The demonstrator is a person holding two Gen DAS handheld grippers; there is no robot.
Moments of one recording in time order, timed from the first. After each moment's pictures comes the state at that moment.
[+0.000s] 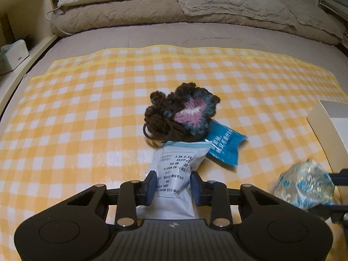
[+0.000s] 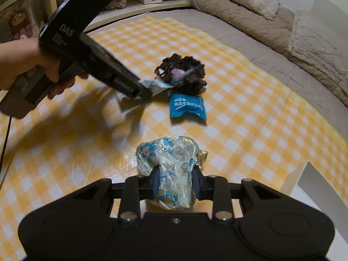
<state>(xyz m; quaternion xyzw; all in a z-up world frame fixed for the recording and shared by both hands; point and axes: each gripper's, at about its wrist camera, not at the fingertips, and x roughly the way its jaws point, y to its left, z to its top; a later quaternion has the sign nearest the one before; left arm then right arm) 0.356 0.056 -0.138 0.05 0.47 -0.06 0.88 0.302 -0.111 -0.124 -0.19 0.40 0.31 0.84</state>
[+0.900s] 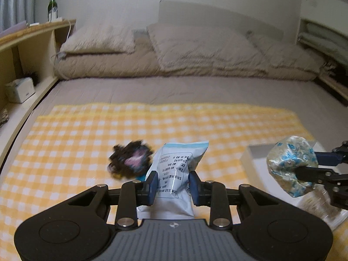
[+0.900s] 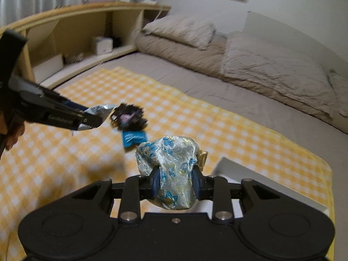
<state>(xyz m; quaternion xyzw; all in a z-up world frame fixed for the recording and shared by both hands) 0.271 -0.013 -0.032 0.01 0.35 -0.09 0.93 0.249 -0.209 -0.038 -0.12 0.32 0.20 0.92</state>
